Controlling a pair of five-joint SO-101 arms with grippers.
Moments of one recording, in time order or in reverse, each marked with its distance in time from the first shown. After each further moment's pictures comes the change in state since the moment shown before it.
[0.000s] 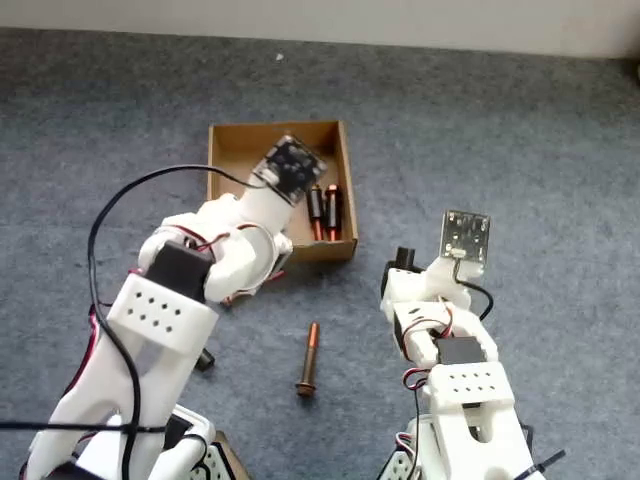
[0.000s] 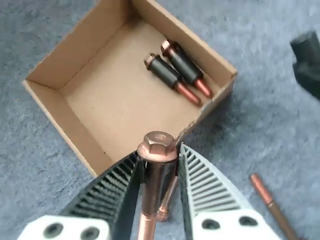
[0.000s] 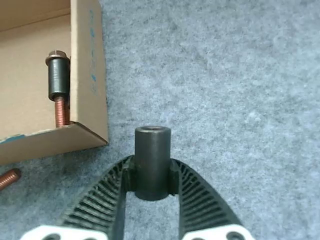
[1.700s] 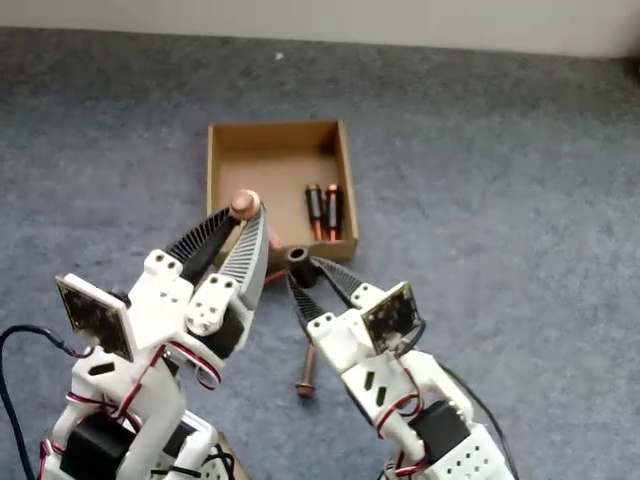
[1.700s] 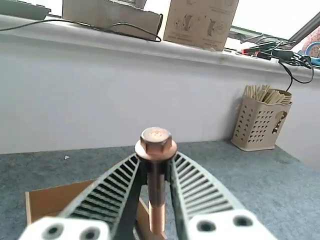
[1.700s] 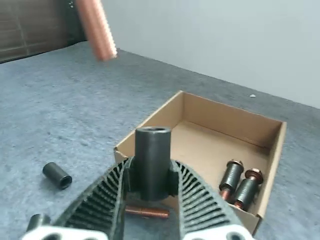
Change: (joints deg) left arm 5.2 -58.7 26.7 -21.5 26.3; right arm -30.1 -49.3 15.4 0.8 13.7
